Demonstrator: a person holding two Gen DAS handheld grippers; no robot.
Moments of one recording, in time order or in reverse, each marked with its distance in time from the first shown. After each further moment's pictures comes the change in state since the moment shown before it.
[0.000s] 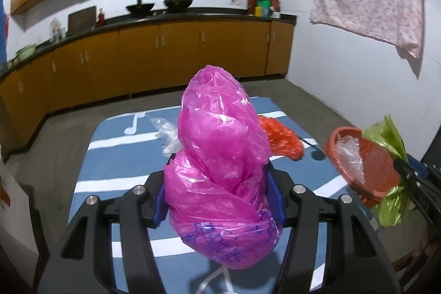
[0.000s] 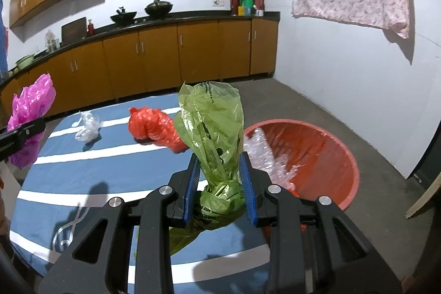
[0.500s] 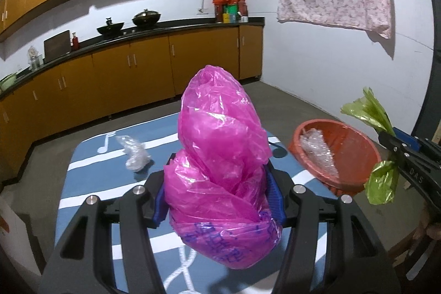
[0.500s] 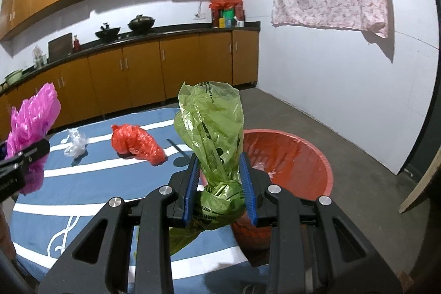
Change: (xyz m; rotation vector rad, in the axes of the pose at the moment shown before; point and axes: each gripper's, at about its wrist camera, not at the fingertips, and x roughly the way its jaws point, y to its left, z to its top) left arm -0.012 -0.067 -0.007 0.116 -0.046 -0.092; right arm -0.022 -0.031 -0.001 0.057 -0.067 -0.075
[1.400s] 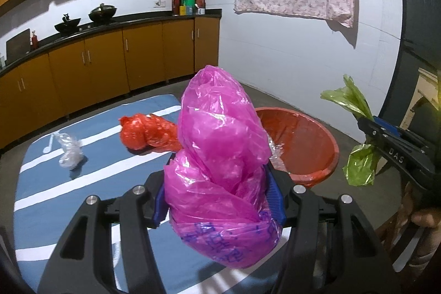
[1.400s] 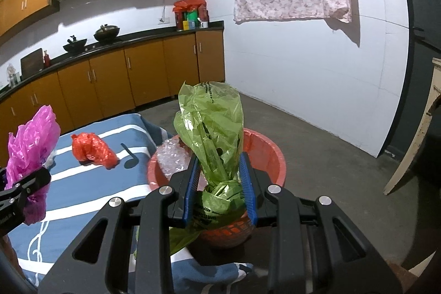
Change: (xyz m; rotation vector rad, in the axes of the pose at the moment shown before) left arm 0.032 -0.068 -0.012 0.041 0.040 -0.222; right arm 0.006 -0.066 -0.009 0.085 -0.004 -0.133
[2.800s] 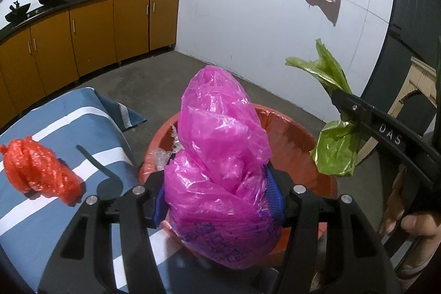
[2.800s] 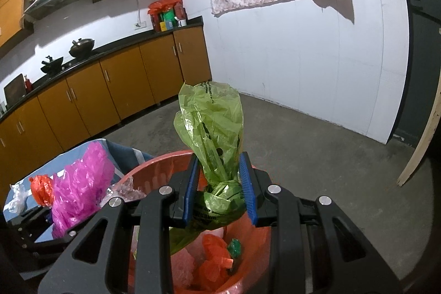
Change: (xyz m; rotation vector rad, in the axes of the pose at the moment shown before) left arm 0.186 -0.068 0.036 0.032 0.133 -0.199; right arm 0.117 -0.061 0.028 0.144 0.029 -0.006
